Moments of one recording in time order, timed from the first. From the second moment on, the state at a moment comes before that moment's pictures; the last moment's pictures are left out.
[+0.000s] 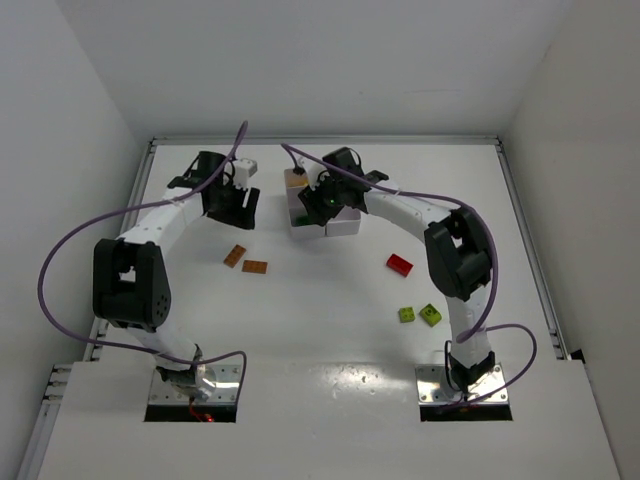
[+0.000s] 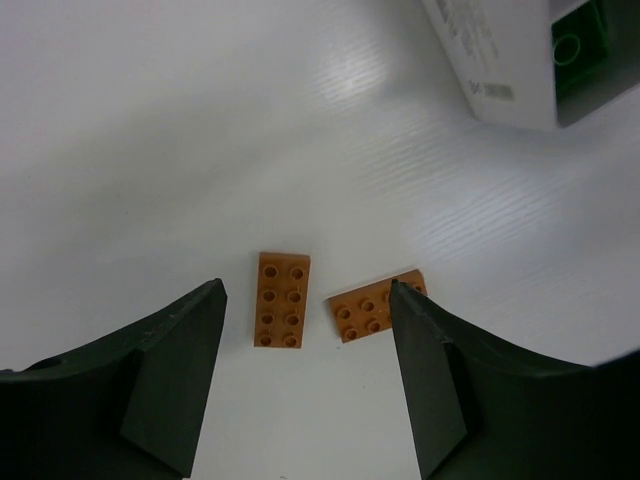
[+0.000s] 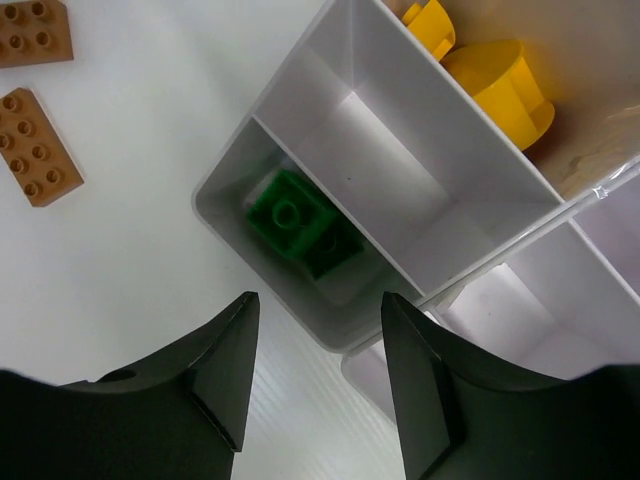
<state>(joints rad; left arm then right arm) -0.12 1.65 1.27 -0.59 0.22 0.15 0.58 2.07 1.60 -0.35 -0.27 -0.25</state>
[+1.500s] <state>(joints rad) -0.16 1.85 1.16 -0.62 0.02 0.25 0.50 1.72 1.41 -0.45 -0.44 -0.35</state>
